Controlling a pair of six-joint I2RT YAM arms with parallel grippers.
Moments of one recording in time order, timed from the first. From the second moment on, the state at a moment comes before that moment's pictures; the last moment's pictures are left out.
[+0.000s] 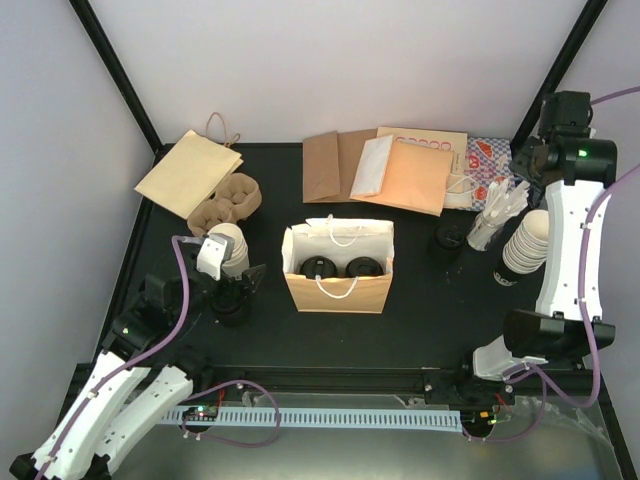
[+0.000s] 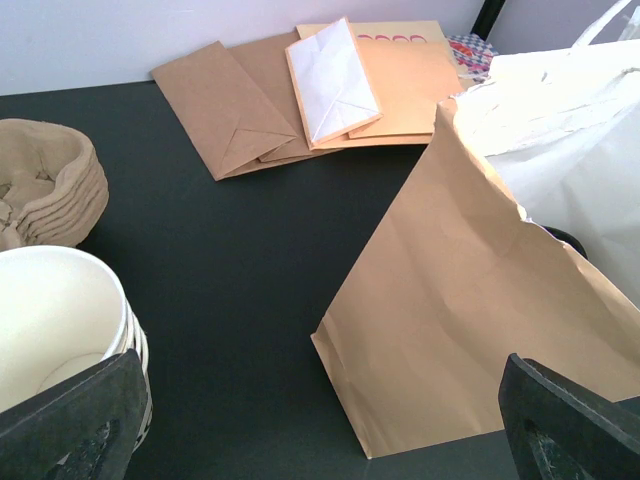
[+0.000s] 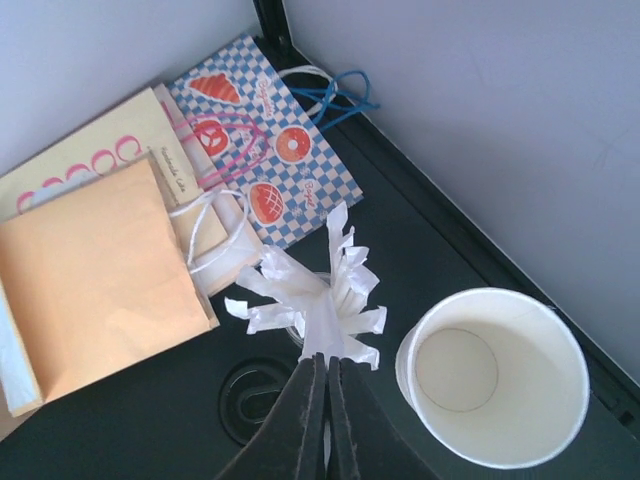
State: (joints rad) left arm -0.49 0.49 0.73 -0.66 0.10 -0.19; right arm -0.12 1.53 2.00 -1.36 0.28 0.49
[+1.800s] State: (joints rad) left arm -0.49 0.49 0.73 -0.65 0.10 -0.20; right arm -0.12 1.28 1.83 -1.29 0.23 0.40
